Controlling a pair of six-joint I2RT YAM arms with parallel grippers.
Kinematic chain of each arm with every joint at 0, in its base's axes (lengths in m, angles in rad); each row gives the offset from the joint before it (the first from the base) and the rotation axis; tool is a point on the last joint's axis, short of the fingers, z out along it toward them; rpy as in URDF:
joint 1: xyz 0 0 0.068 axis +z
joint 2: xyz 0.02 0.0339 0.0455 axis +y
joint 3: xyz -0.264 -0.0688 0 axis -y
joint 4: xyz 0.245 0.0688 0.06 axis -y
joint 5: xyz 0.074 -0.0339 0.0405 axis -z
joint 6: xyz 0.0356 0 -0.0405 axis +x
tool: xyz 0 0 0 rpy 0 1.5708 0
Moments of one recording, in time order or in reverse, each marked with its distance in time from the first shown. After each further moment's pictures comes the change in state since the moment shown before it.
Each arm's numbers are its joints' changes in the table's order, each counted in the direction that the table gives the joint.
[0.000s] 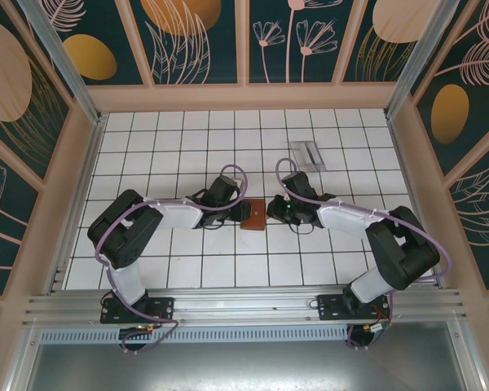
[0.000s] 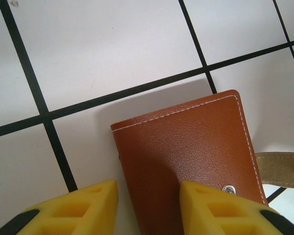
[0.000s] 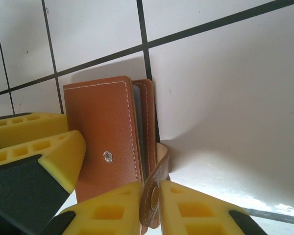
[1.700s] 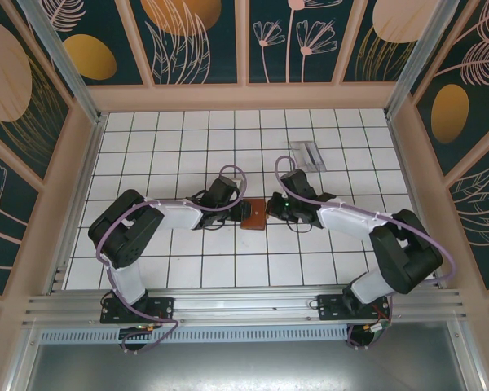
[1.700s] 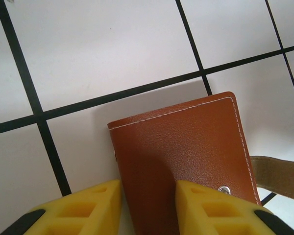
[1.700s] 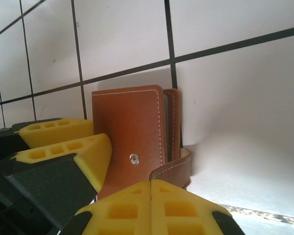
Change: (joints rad) left arm 0.000 0.005 -0.013 0.040 0.017 -0.037; right arm 0.031 -0.014 0.015 0.022 0.027 0.004
